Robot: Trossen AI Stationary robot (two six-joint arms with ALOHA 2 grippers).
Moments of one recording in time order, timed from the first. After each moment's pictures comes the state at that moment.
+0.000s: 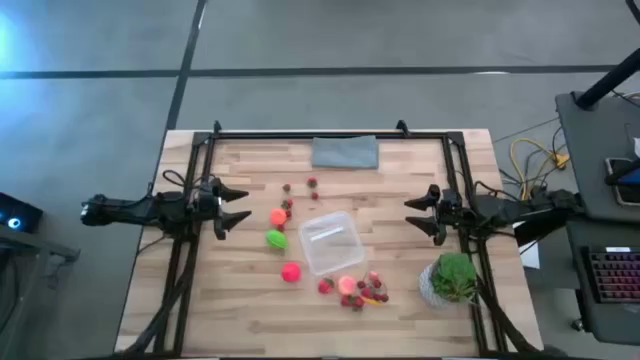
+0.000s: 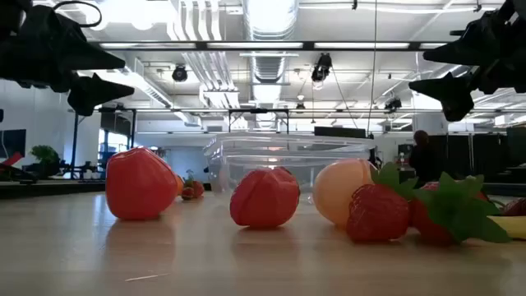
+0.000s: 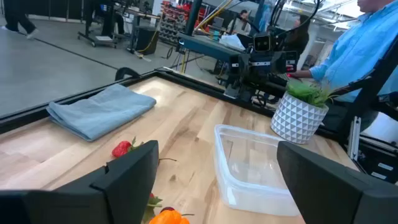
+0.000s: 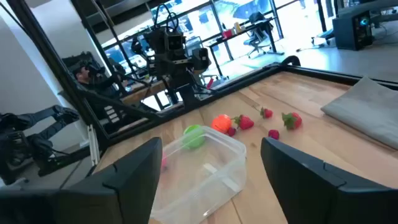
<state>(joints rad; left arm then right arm) -0.12 0.04 0.11 -0.17 -0.37 -0.31 0.19 0.05 0.01 0.05 0.29 0.39</state>
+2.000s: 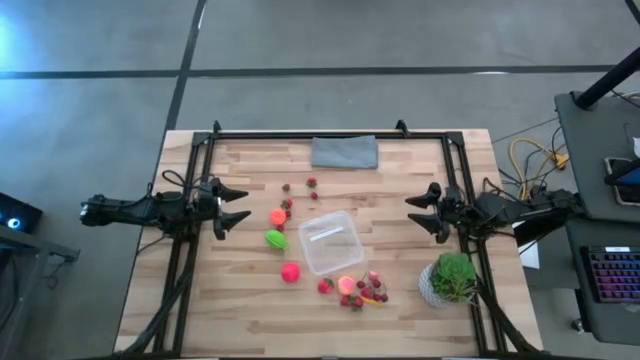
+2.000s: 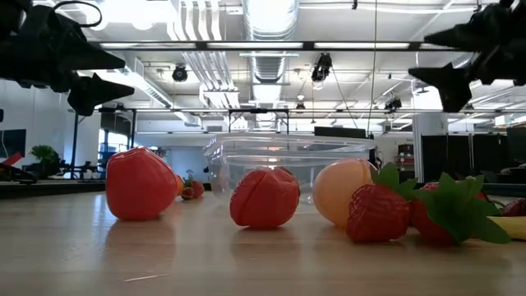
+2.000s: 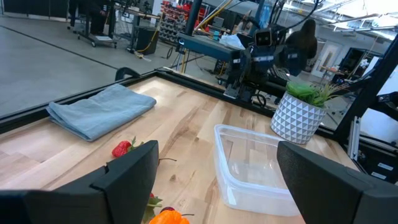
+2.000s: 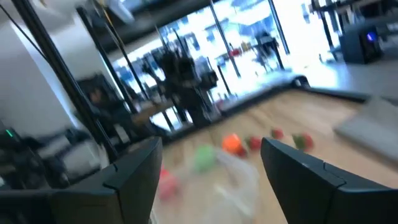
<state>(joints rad) -0.12 0.04 0.11 -0.17 -0.37 -0.31 0.19 0.05 0.01 0.16 0.29 0.39</state>
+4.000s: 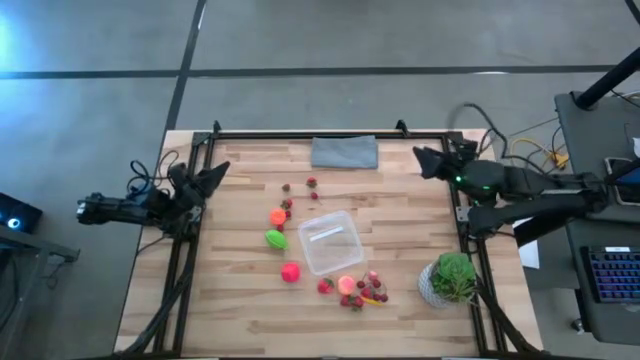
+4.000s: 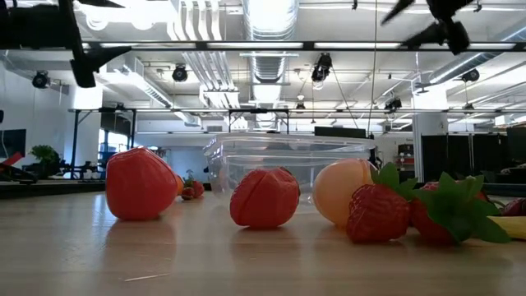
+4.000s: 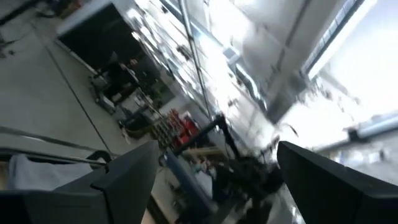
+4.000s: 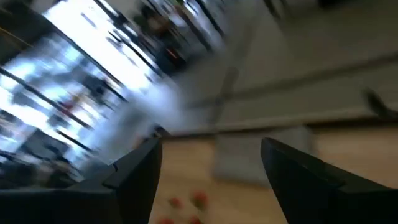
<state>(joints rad) -0.12 0.12 0.14 0.38 -0.67 -0.64 0.05 0.70 0.81 -0.53 0.86 1.02</state>
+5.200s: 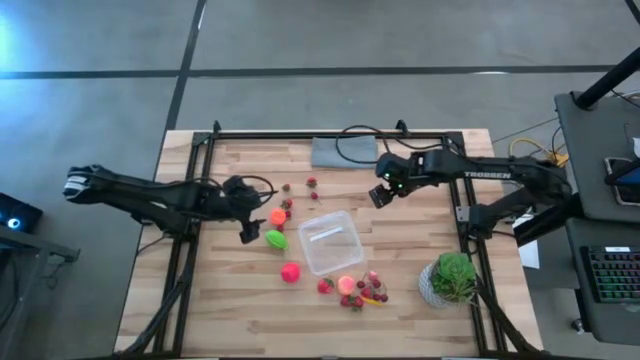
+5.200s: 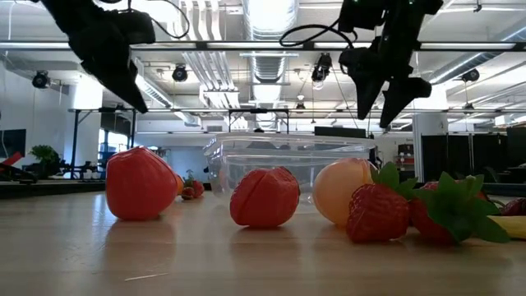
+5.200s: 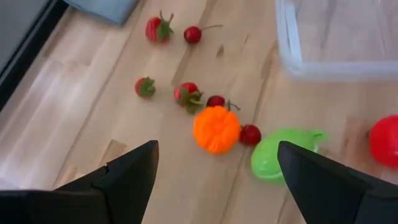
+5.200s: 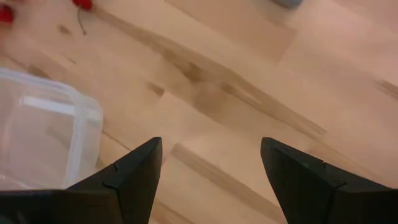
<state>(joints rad) -0.12 1.00 0.77 -0.74 -0.38 -0.35 -0.22 1.38 1.08 -0.93 0.10 0.78</state>
